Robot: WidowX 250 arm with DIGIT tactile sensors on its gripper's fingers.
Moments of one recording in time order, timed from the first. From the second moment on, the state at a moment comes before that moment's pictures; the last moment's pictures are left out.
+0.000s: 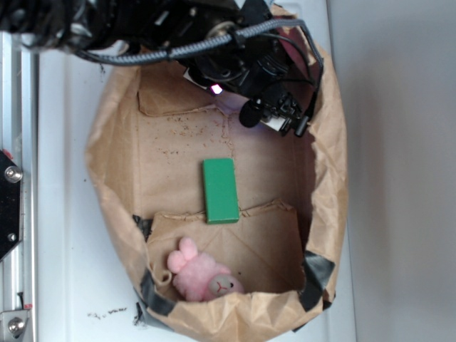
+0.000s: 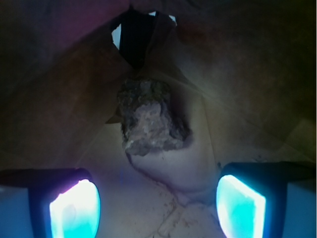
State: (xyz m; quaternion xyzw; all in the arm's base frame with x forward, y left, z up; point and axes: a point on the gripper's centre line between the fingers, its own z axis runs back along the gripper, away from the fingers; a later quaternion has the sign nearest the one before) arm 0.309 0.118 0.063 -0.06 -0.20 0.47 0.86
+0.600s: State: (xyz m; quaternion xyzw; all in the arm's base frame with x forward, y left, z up) arm 0.315 0.134 0.057 -0.03 -0.22 0.49 0.84
